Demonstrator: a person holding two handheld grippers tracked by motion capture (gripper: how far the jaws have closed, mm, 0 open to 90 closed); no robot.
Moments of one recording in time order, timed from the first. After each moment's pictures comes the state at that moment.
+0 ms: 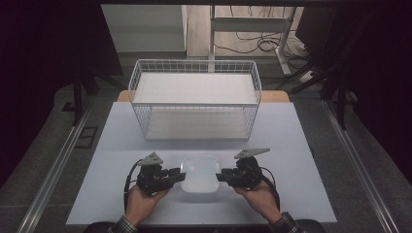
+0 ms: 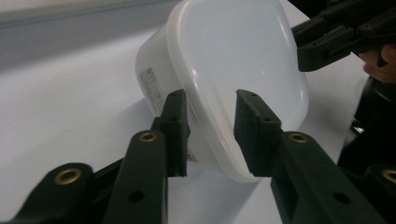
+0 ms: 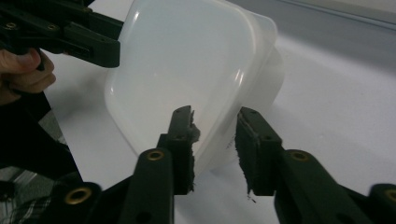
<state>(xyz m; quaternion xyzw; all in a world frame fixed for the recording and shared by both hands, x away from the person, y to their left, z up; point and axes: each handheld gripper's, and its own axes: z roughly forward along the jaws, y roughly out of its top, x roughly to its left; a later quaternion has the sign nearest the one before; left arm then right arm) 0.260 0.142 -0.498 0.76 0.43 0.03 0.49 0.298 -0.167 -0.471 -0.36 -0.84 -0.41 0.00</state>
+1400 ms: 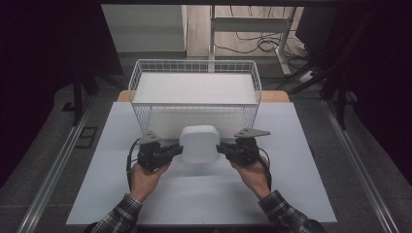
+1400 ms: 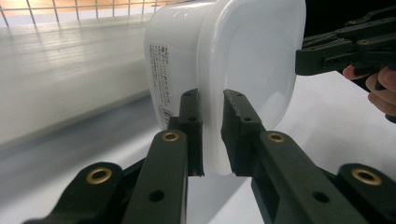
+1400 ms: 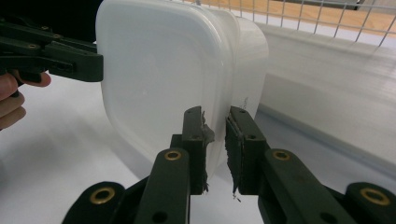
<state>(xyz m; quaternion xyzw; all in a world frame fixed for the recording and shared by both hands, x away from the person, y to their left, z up) 0.313 0.149 -0.473 0.73 0.44 0.10 0.51 0.347 -0.156 -0.451 -0.36 -0.80 -0.47 -0.10</state>
